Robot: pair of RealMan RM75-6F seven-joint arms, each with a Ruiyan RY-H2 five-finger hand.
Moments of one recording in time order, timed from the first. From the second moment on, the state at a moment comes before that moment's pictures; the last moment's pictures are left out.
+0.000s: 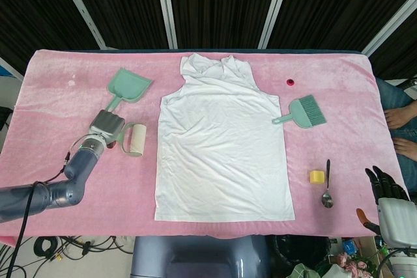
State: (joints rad) left arm -1.18 -1.34 0.18 -1.41 0.37 0.74 0.78; right arm 0.00 -1.05 0.01 -1.78 -1.45 1.46 -0.19
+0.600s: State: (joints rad) left arm -1.14 -1.40 0.21 -1.32 0.39 0.72 0.78; right arm 0.00 -1.05 0.01 -1.78 -1.45 1.46 -0.19
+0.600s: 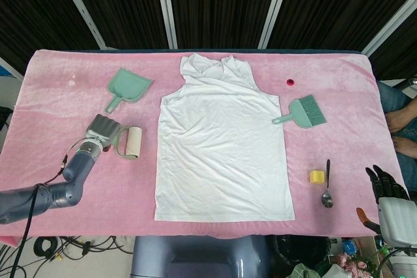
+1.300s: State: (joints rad) left arm -1.16 -1.20 0.16 -1.63 0.22 0.92 0.81; right arm 0.00 -1.05 0.01 -1.78 -1.45 1.46 -0.20
